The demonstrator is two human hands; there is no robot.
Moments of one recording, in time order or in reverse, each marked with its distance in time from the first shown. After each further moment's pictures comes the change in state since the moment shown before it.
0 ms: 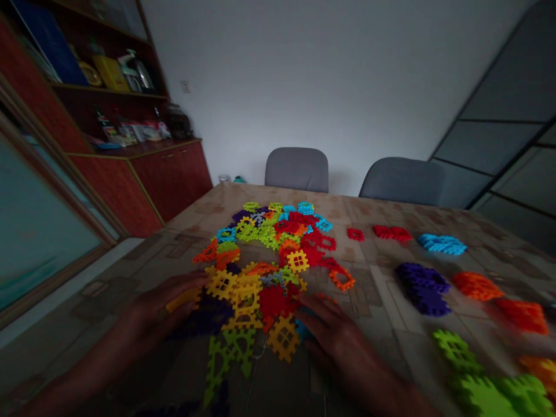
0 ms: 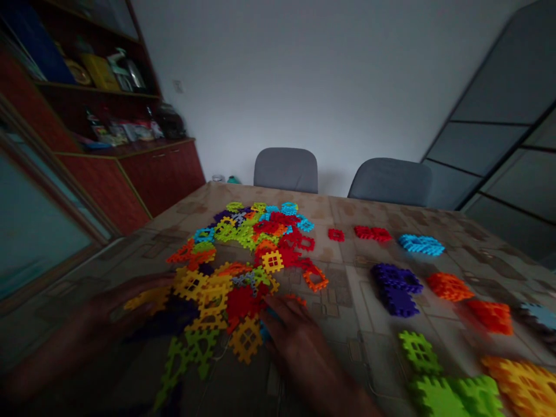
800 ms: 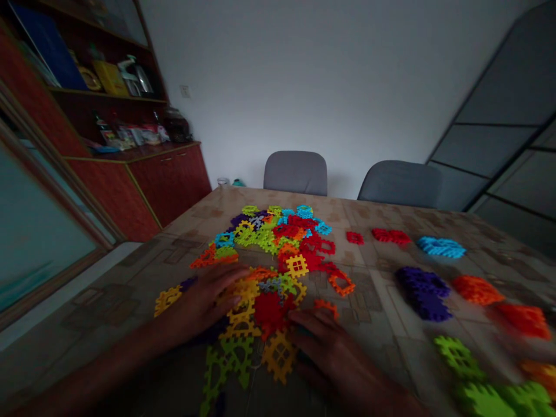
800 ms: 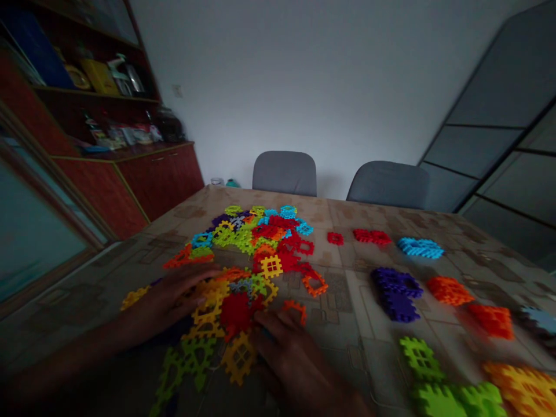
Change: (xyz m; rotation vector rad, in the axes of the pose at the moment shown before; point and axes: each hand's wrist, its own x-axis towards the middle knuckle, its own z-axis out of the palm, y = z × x) left_hand 0.056 0.017 0.045 0.091 -0.145 0.251; right_hand -0.001 -0.002 0.005 0.061 -0.030 -0.091
